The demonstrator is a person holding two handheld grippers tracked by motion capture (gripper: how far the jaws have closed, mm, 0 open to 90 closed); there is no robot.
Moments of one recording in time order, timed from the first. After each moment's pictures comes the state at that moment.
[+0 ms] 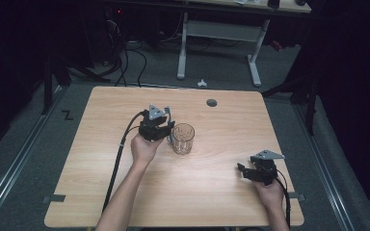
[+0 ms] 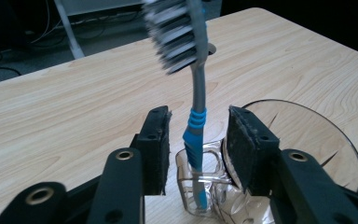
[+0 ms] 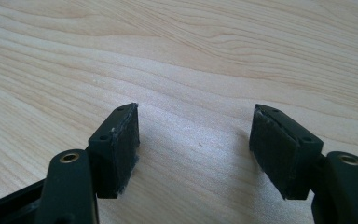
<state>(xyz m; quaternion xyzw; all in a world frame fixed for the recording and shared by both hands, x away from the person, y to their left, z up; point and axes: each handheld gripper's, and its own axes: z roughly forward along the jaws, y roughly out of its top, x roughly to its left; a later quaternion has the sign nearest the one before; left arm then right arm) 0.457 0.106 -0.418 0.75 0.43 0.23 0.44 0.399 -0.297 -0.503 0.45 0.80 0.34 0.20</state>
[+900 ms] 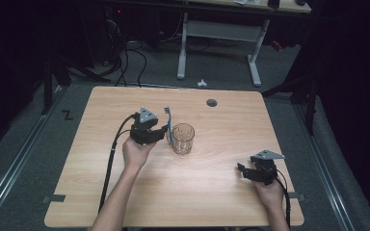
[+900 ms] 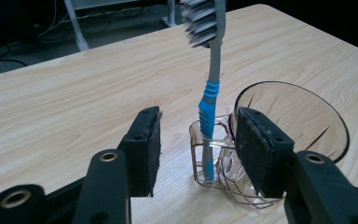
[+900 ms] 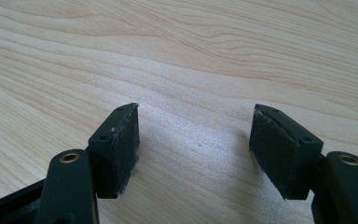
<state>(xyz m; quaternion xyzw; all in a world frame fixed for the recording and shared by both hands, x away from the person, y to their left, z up) 0.439 0.126 -0.412 0.75 0.44 0.23 0.44 0.400 -0.297 -0.503 0.45 0.80 0.34 0.20</state>
